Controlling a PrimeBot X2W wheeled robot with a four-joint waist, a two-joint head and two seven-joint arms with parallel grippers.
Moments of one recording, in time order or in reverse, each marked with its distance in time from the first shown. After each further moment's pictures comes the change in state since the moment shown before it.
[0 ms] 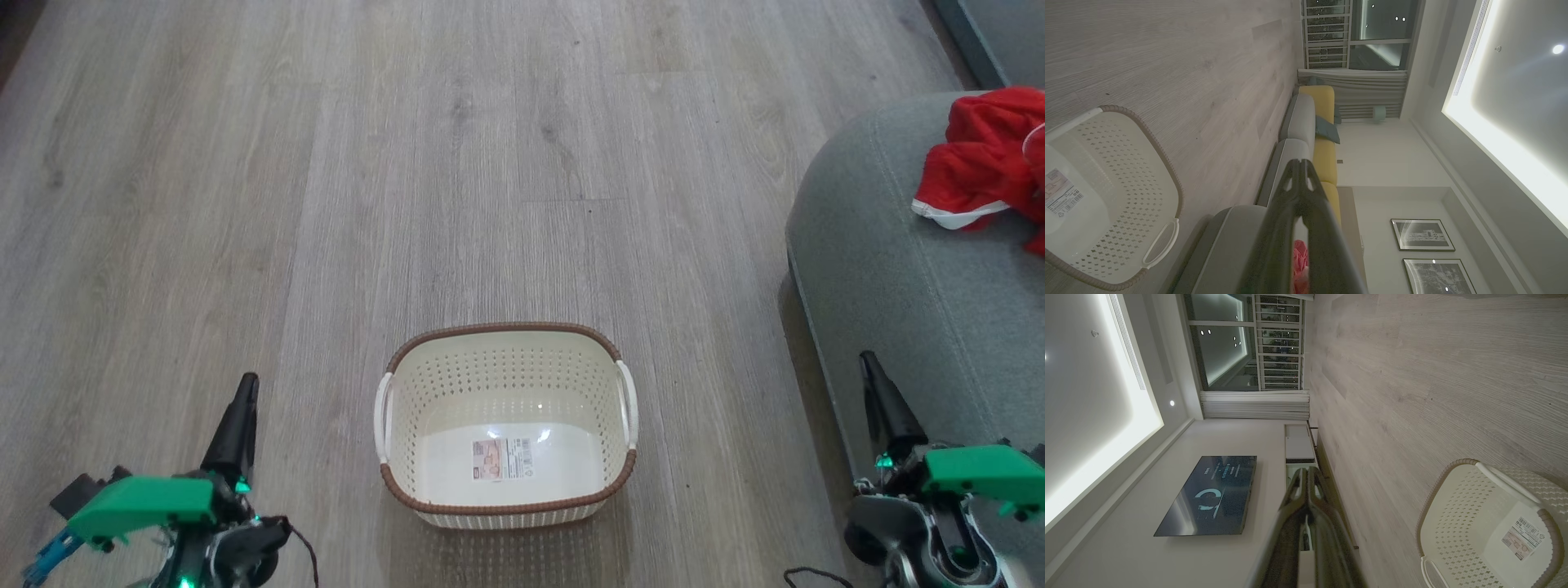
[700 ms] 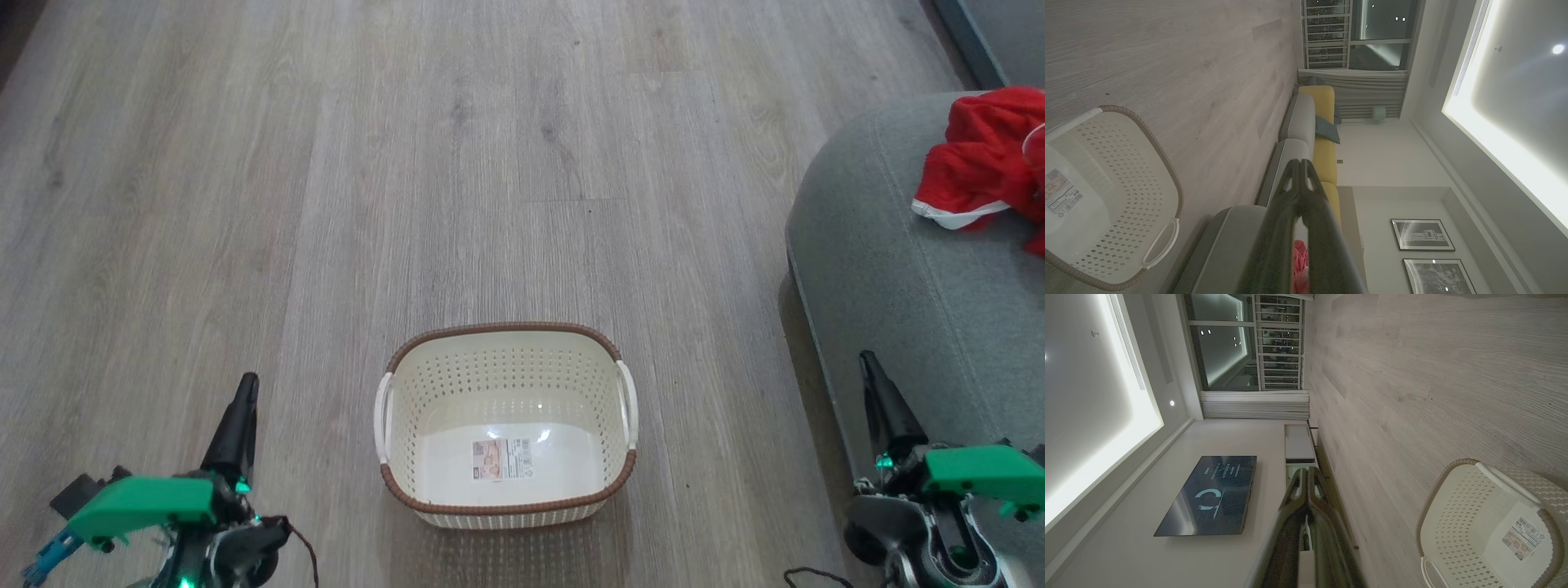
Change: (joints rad) left arm 0.000 0.000 0.000 0.000 0.000 0.000 0.000; right arm 0.000 0.000 0.000 0.000 0.000 0.000 0.000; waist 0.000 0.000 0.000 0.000
